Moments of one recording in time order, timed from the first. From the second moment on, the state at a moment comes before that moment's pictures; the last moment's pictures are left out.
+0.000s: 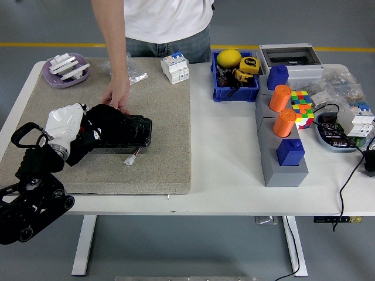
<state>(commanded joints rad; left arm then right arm) -0.49 0.43 -0.66 -1.17 1.94 0.45 0.55 0.19 -0.40 0.29 0.28 -0.07 0.03 -0.24</state>
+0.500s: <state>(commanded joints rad) -0.48 0.45 -0.74 -1.13 1.95 0.46 0.54 0.18 -0.40 0.29 0.28 -0.07 0.03 -0.24</state>
